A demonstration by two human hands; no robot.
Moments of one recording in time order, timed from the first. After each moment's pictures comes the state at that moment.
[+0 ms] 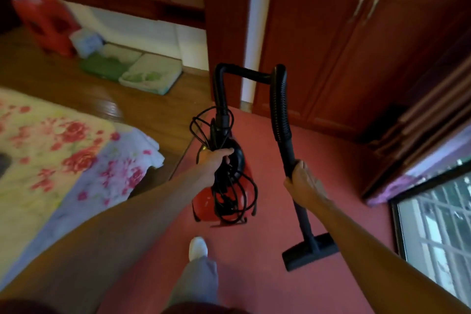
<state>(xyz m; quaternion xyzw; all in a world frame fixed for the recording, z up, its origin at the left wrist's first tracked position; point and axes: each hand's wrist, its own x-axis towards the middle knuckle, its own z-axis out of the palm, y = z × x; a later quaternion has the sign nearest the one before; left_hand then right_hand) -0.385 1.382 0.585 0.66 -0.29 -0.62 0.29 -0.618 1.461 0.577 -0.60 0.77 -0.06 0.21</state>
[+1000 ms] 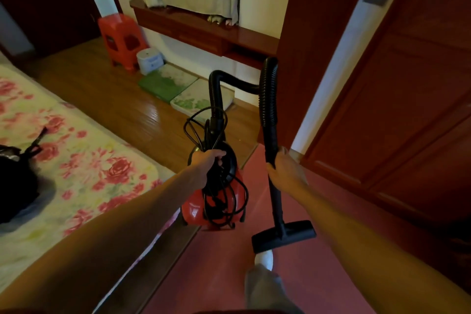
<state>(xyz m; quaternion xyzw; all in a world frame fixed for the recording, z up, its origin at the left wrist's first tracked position) -0.188 1.076 0.624 0.69 -0.22 -0.57 0.39 -0.408 1.071 0.634 -0.74 0.64 -0.09 0.19</state>
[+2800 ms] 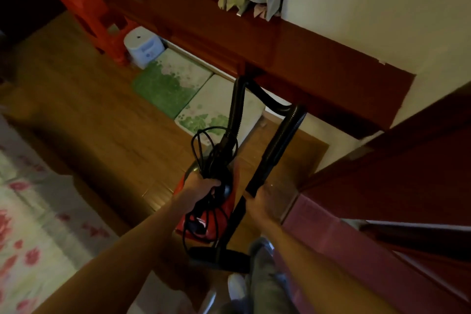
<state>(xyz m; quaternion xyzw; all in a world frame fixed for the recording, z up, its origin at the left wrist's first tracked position) 0.010 0.371 0.492 0.80 -0.26 -0.52 0.16 -0.162 0.385 0.449 -0.49 0.71 -0.07 0.51</state>
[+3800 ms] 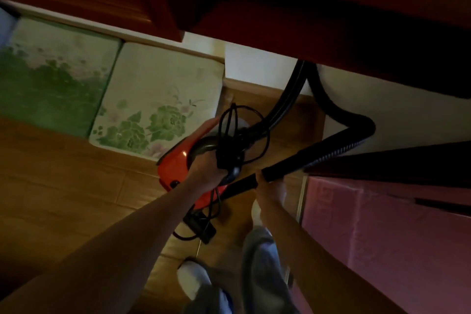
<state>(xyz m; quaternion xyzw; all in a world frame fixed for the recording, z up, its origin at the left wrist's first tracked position) 0.015 0.107 0.144 0.62 -0.62 -0.47 -0.06 -0.122 0.187 0.132 -0.06 0.84 -0.28 0.46</state>
